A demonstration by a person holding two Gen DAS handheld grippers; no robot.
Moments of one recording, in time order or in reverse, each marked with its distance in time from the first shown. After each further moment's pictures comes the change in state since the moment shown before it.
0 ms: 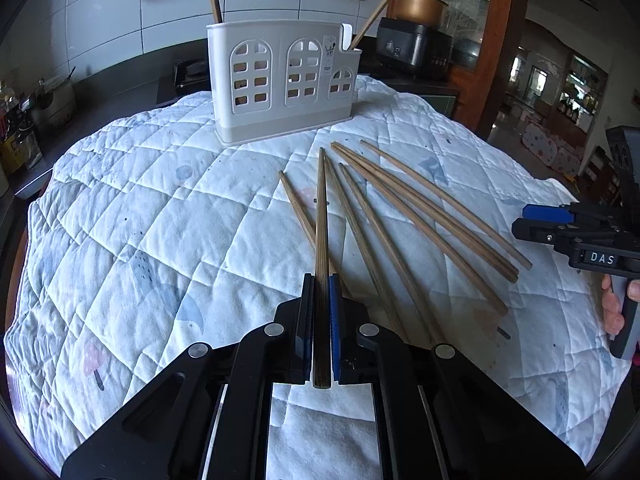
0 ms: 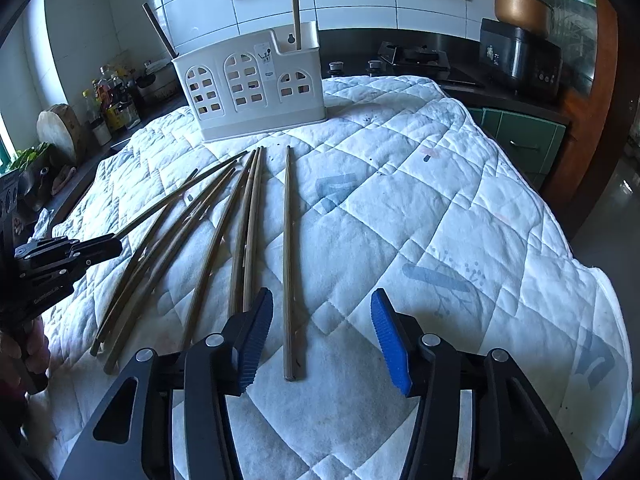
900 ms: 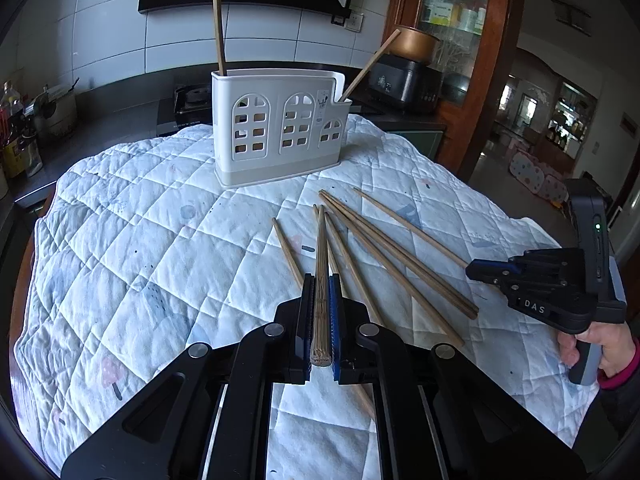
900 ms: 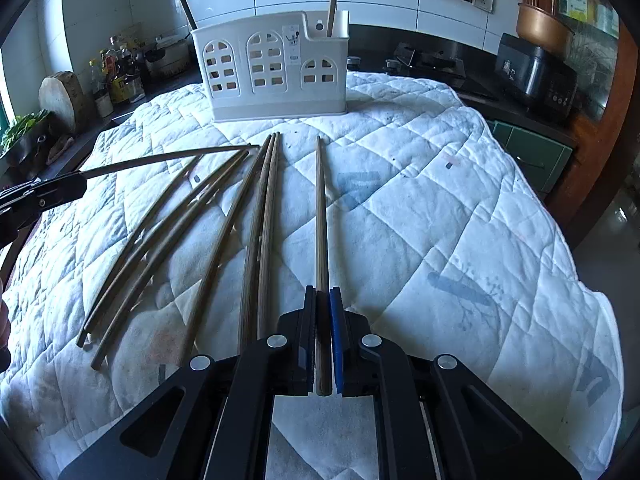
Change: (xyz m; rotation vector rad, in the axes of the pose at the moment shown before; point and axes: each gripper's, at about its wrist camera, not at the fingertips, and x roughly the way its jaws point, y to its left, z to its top) left arm -0.035 0.001 0.017 -0.037 -0.097 -0.051; right arm 0.006 0.023 0.004 -0.101 0.005 -0.046
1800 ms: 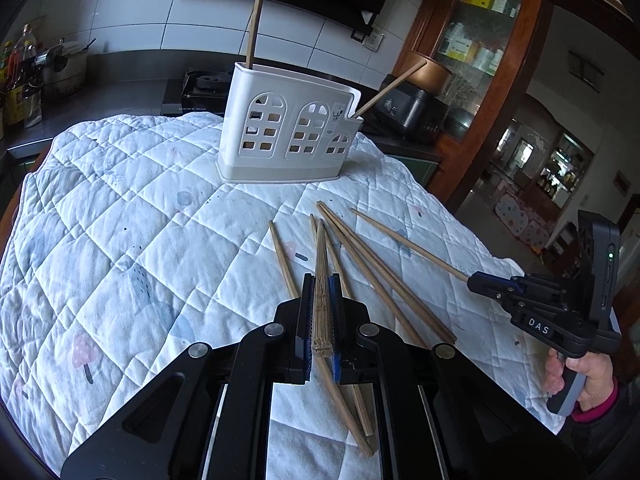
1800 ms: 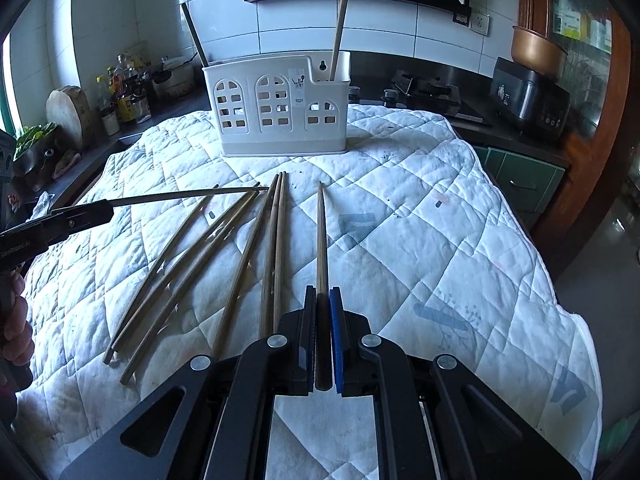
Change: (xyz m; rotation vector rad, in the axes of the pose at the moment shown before) left arm 0.002 0.020 -0.004 -0.171 -0.041 -0.086; right arm -0.022 0.005 0.011 -0.010 -0.054 -0.006
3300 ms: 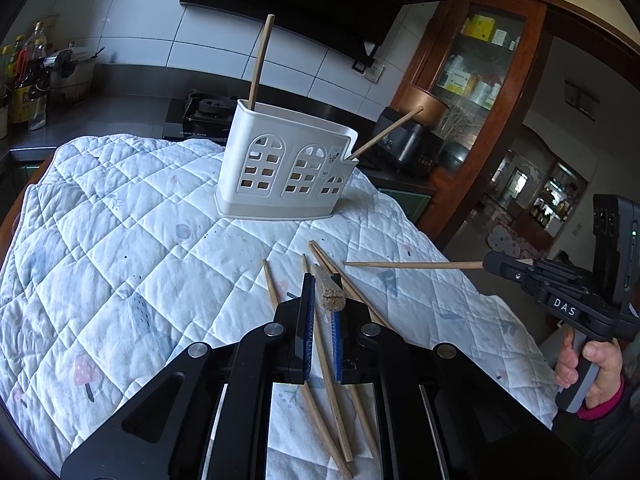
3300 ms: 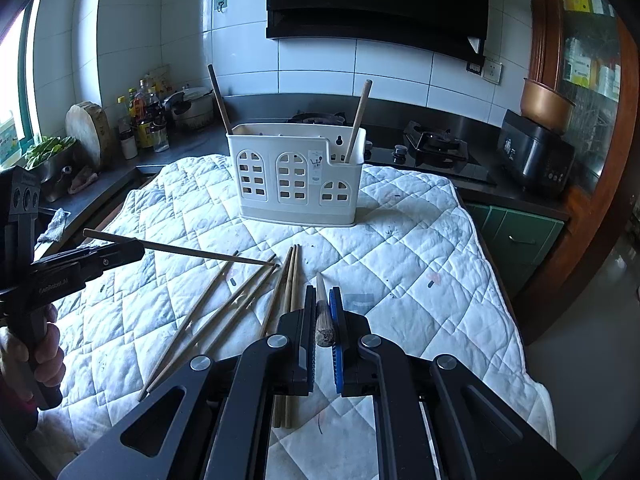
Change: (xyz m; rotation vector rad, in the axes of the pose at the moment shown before) left arm -0.013 0.001 0.018 -0.045 -0.101 -0.026; right arm -0.047 0.011 0.053 -0.075 -0.121 0.017
